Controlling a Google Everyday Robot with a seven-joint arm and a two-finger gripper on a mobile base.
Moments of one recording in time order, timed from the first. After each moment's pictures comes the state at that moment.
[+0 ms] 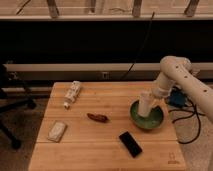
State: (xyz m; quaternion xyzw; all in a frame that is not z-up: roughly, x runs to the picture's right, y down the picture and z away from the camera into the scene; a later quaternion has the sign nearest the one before) arm 0.261 0.098 0.782 -0.40 -0.14 -0.02 0.91
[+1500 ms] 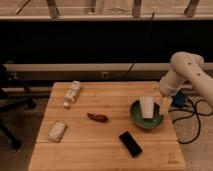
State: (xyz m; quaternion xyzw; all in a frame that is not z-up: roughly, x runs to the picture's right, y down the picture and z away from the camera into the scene) arm 0.282 0.064 0.744 -0.35 -0.14 0.00 0.93
